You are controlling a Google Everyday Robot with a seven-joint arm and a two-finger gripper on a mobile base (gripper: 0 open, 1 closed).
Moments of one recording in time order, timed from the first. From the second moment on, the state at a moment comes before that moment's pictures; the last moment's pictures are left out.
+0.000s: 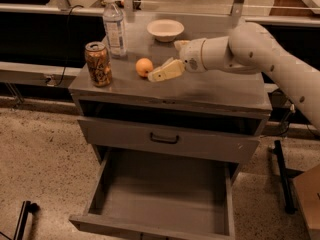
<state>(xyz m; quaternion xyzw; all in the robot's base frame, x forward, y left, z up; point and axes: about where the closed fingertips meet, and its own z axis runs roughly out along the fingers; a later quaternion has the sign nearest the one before) 0.714 -0.023 0.872 -0.44 0.70 0.25 0.50</state>
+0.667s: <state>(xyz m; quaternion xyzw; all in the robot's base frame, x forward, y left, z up) 0.736 0.005 0.853 -0.43 0.69 0.28 0.51</state>
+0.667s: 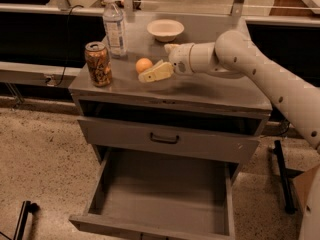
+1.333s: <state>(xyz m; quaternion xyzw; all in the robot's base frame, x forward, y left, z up) 0.749 0.028 0.842 -0.43 0.68 0.29 0.51</state>
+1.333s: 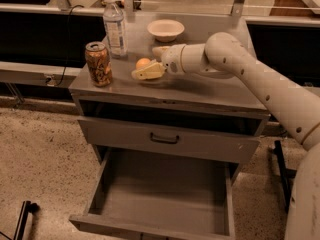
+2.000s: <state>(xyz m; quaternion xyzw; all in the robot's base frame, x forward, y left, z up) 0.748 0.031 0.841 -0.45 0.69 0.27 0.51</state>
